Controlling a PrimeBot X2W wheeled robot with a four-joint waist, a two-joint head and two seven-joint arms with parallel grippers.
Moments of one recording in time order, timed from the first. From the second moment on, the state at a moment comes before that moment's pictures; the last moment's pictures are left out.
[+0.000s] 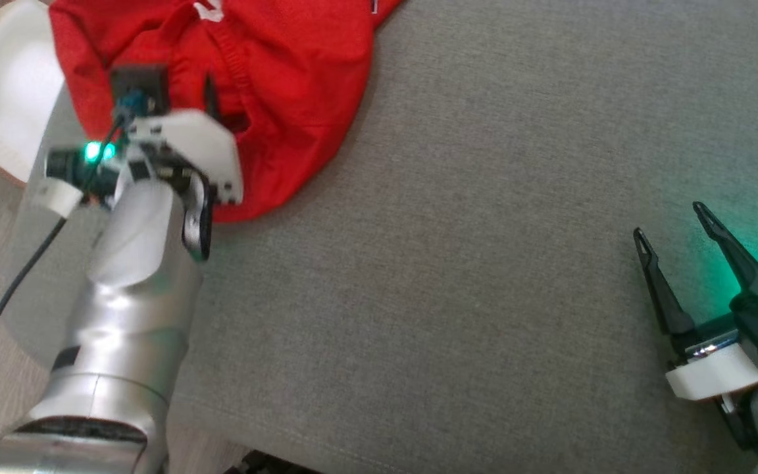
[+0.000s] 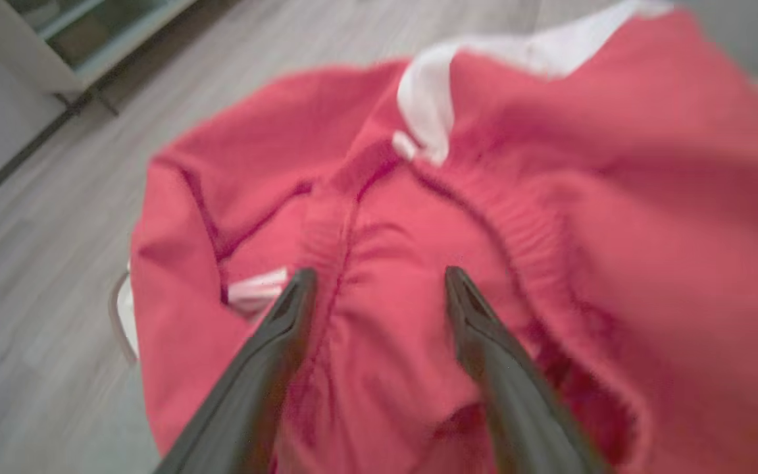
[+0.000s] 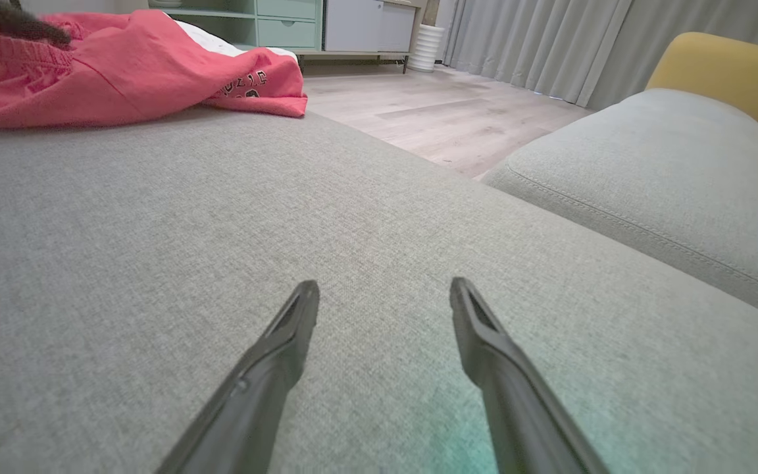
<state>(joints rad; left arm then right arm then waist) -0.89 0.04 -0.17 0.89 -0.13 0.11 0.12 -0.05 -0.36 0.11 0.08 -0.05 0.13 -0.25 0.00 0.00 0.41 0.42</state>
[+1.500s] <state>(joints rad) -1.18 0.11 -0.43 0.88 0.02 -0.01 -0.19 -0.01 -0.10 0.13 0.16 -0.04 0.13 -0.25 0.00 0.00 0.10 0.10</state>
